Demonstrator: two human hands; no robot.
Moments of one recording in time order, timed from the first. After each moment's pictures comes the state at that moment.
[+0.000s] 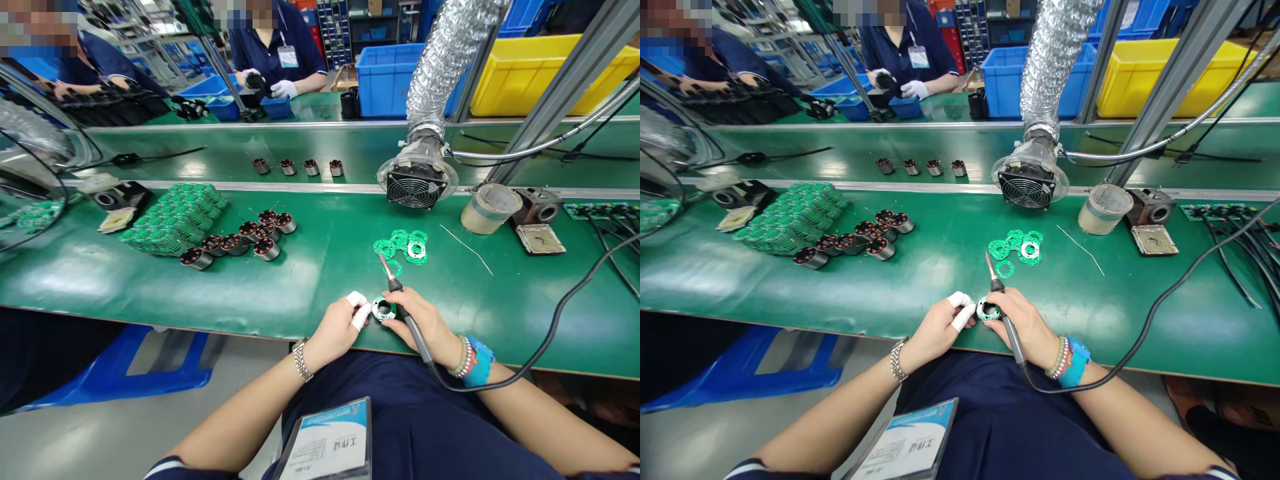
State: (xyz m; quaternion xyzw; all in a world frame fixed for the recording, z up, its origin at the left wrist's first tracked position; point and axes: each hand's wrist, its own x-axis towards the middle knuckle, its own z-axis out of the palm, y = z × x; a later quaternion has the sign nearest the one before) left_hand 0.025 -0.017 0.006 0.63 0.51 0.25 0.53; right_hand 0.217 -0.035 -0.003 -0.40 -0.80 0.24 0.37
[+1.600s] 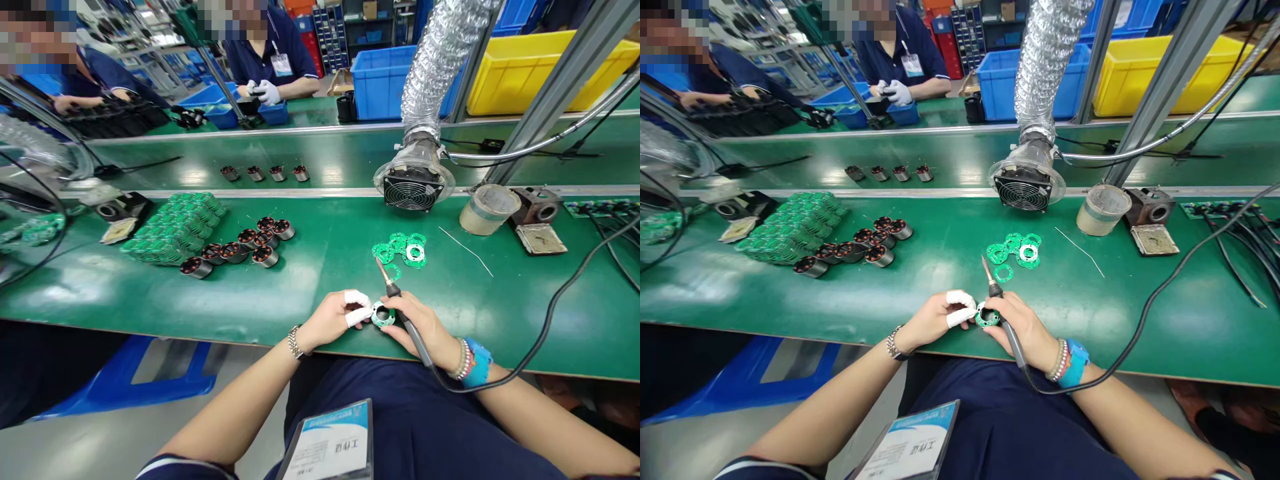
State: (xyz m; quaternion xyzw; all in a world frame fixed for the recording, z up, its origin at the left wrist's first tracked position) left_hand 0.015 0.012 0.011 0.64 0.41 0.23 0.61; right_hand 0.218 -0.031 -0.006 -0.38 -0.80 0.26 0.39
